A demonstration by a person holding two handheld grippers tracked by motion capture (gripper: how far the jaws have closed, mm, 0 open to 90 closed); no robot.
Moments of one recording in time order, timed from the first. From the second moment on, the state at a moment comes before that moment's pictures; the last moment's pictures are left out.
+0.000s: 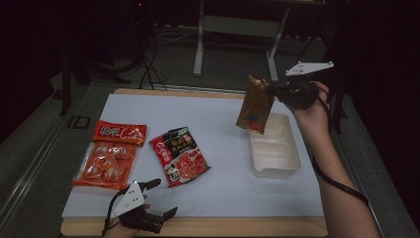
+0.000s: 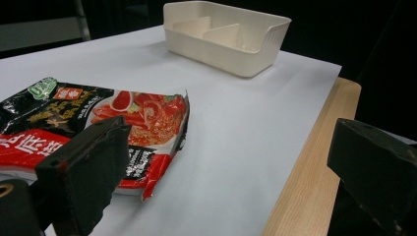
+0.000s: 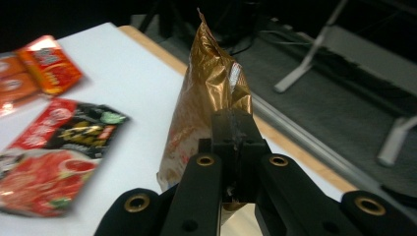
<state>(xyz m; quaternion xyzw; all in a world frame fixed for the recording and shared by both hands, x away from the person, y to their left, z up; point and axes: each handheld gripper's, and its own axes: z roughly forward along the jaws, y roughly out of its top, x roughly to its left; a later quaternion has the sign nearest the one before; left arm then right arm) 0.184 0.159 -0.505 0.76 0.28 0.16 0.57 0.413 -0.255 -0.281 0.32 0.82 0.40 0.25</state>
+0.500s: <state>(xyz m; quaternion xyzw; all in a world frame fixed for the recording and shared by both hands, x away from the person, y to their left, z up) 0.184 0.161 -0.505 0.76 0.28 0.16 0.56 0.444 -0.285 -0.292 0.33 0.81 0.39 0.28</state>
